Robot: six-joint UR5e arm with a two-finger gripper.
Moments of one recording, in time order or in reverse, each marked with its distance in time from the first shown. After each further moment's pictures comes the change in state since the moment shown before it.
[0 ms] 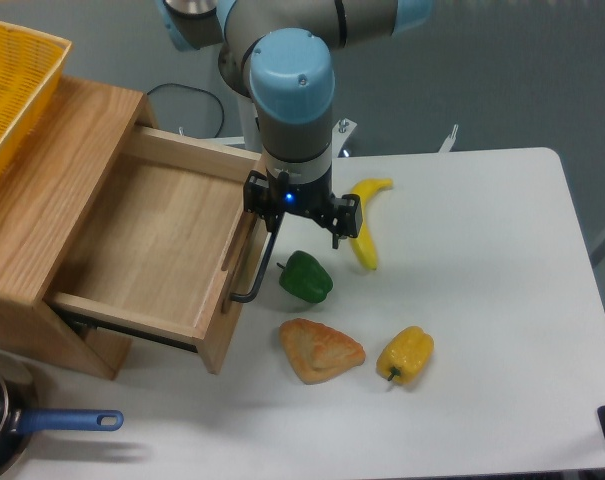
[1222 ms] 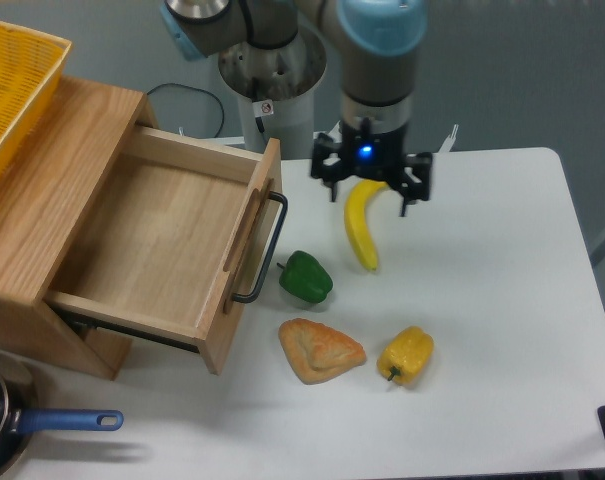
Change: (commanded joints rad) arm 0.265 0.017 -0.003 0.035 -0.032 0.389
